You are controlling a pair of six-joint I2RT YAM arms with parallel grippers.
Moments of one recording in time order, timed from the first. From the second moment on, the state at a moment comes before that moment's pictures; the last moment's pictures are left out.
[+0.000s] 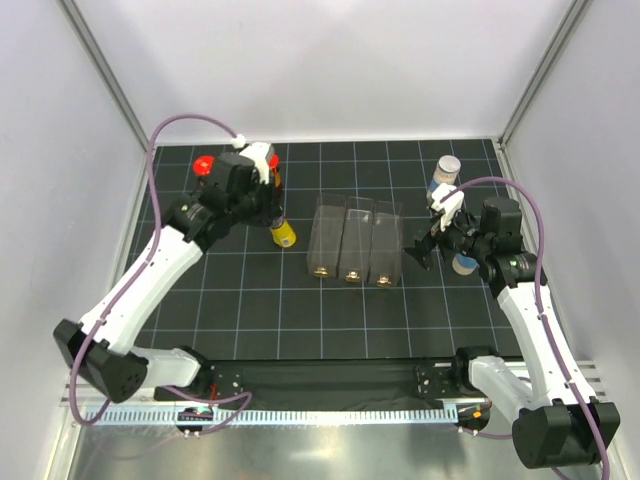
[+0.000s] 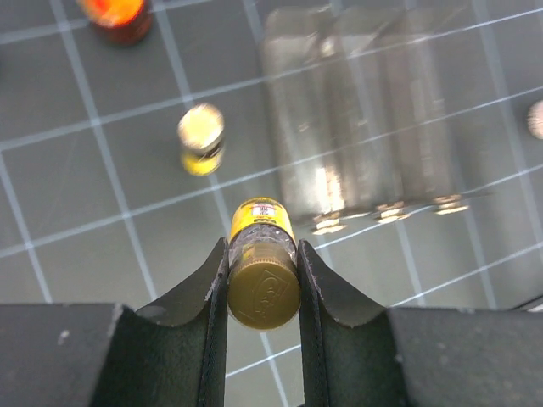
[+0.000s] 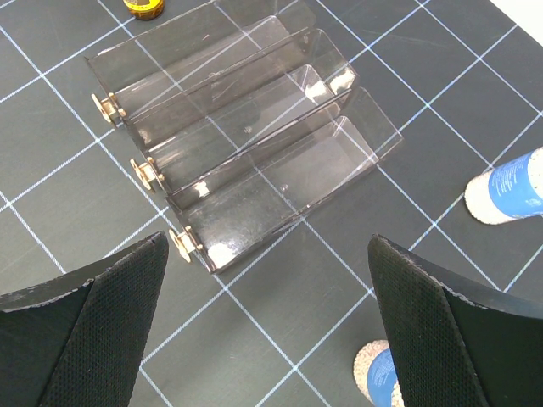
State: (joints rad) left arm -0.53 1.27 1.36 -0.75 -0.06 -0.29; right arm 0.04 0.91 0.84 -0.47 -0.64 -0.47
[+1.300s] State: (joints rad) left arm -0.60 2.16 2.11 -0.78 -0.06 -0.18; right arm 0.02 0.88 0.84 -0.47 -0.64 -0.47
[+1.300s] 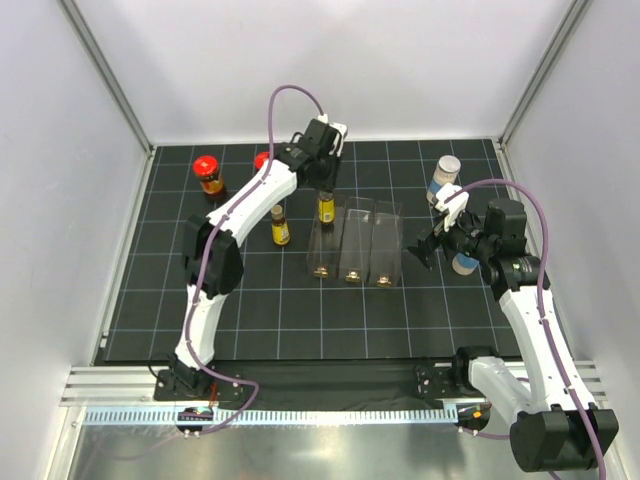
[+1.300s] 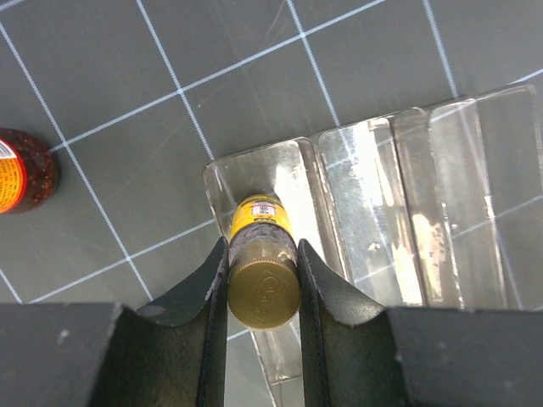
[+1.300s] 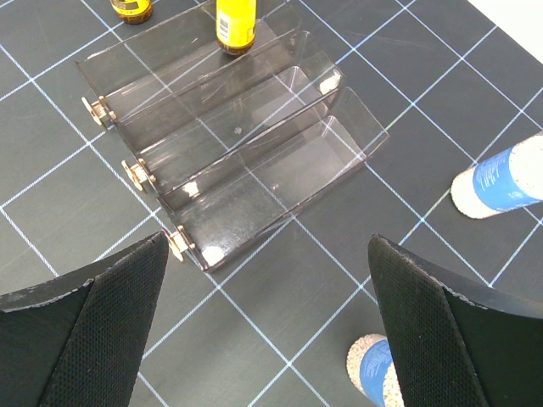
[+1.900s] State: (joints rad) left arm -0.62 2.20 2.11 -0.75 -0.09 -0.16; right arm 0.02 0.88 0.84 -0.47 -0.64 -0.47
